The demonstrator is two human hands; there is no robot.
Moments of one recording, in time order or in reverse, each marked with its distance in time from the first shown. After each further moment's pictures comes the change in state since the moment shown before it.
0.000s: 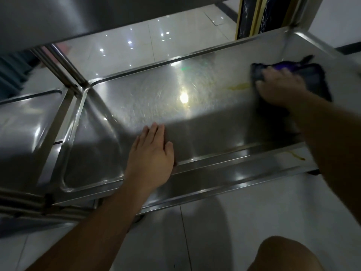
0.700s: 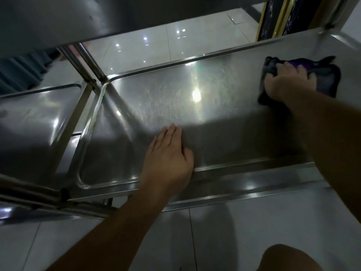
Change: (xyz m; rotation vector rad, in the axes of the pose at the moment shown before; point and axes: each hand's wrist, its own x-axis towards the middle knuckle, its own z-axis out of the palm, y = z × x) left_hand -0.005 0.001 -0.003 -0.104 0.027 0.016; right_hand 0.048 -0.052 0.015 0.039 0.021 0.194
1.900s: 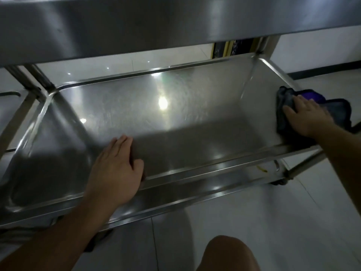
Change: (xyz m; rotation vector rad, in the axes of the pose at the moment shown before) left_hand 0.006 -0.003 -0.002 0.092 -0.021 -0.060; right_hand -0.043 0.213 -0.045 -0.034 -0.039 0.106
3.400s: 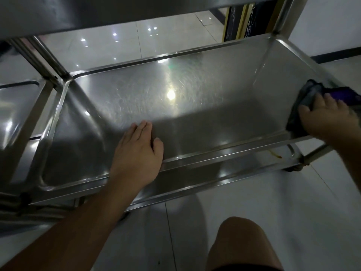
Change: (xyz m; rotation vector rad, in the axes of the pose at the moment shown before) left_hand -0.001 0.004 0.006 -0.027 0.025 0.032; right_hand -0.045 -0.014 0.036 -0.008 0.120 0.128
